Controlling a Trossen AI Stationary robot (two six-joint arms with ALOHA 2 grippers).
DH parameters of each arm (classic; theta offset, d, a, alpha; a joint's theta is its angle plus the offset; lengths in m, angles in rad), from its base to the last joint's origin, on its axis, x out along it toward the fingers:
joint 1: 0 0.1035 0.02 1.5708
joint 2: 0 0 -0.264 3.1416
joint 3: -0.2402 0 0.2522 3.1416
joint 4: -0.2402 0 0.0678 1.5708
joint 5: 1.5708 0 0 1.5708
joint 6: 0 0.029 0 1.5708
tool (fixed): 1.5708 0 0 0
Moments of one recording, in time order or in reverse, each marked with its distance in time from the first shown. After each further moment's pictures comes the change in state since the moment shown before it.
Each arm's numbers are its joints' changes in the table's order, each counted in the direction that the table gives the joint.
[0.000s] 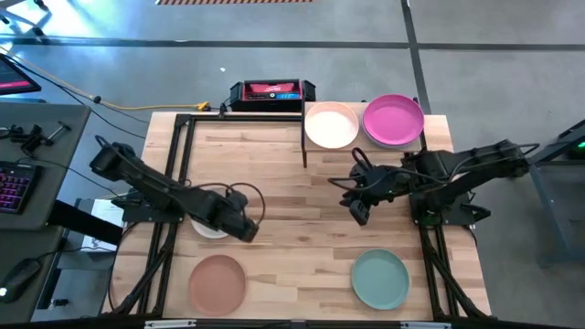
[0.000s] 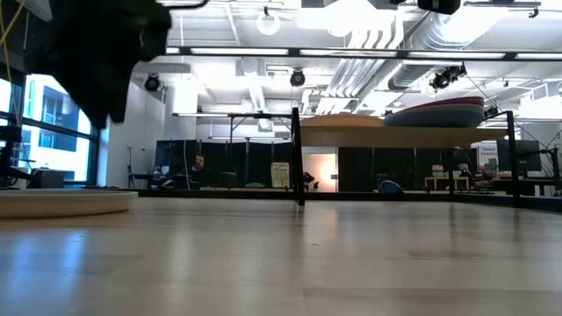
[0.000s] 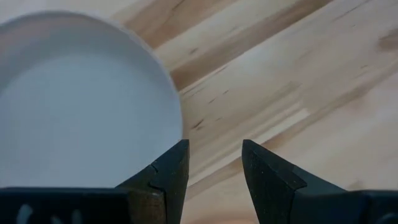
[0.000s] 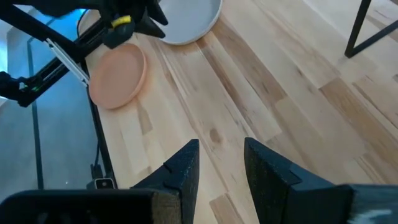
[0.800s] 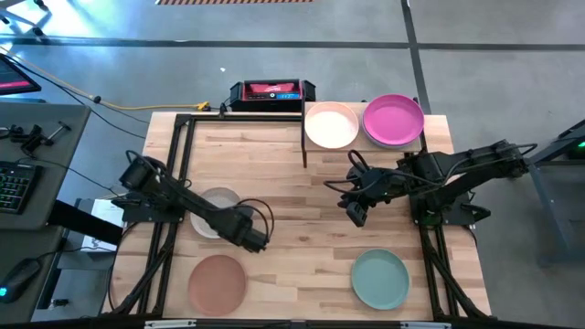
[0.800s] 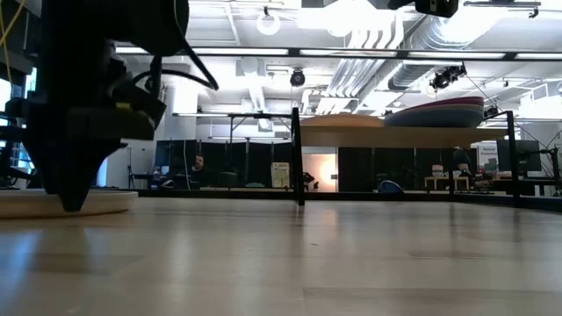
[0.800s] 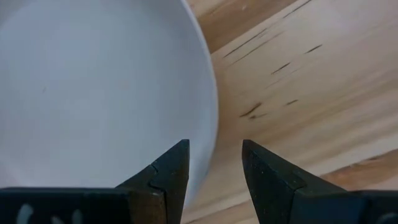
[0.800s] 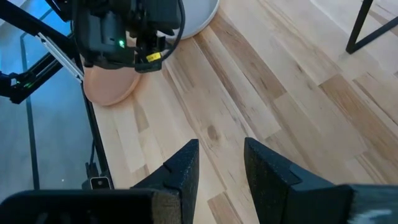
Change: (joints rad) left arm -0.011 -0.307 0.000 -0.001 0.105 0.002; right arm 0.000 -0.024 0.000 0.001 -0.003 0.001
